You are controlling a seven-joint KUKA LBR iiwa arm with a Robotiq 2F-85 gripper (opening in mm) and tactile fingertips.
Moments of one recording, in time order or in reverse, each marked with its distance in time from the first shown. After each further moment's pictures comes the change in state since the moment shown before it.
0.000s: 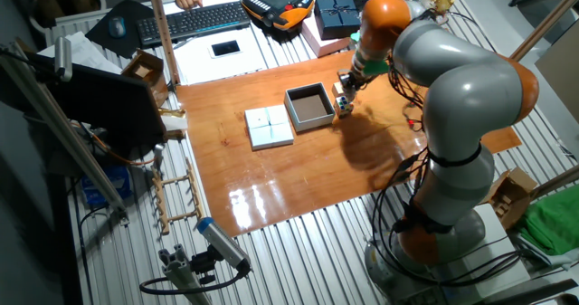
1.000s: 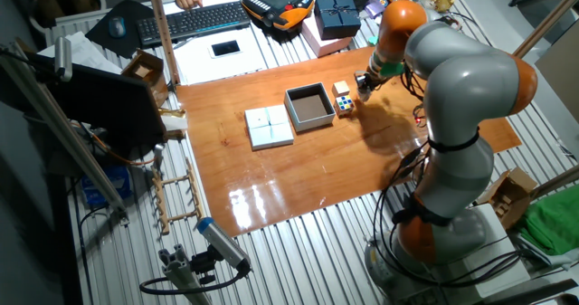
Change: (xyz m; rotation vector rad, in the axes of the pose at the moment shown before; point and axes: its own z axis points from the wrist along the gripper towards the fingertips) arm -0.016 -0.061 0.057 -0.019 0.003 0.014
